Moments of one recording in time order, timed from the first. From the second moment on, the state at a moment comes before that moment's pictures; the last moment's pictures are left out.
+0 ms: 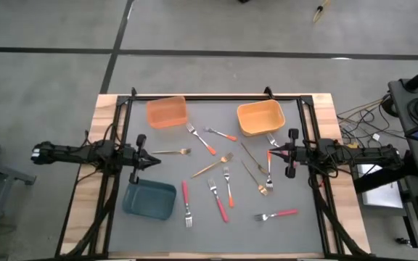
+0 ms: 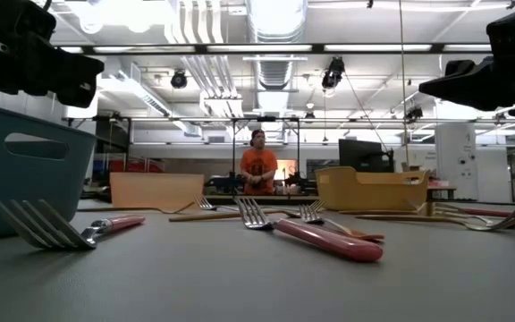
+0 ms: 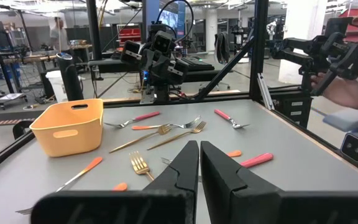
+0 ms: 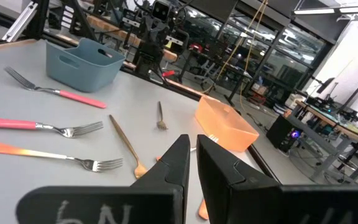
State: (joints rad) left arm -0.09 0.07 0.02 0.06 0.01 0.04; right arm 0.01 0.09 0.02 0.03 0.08 -0.43
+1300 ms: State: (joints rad) left arm -0.09 0.16 0.08 0.73 -0.11 0.12; right arm 0.01 0.35 0.36 0.03 0.37 0.28
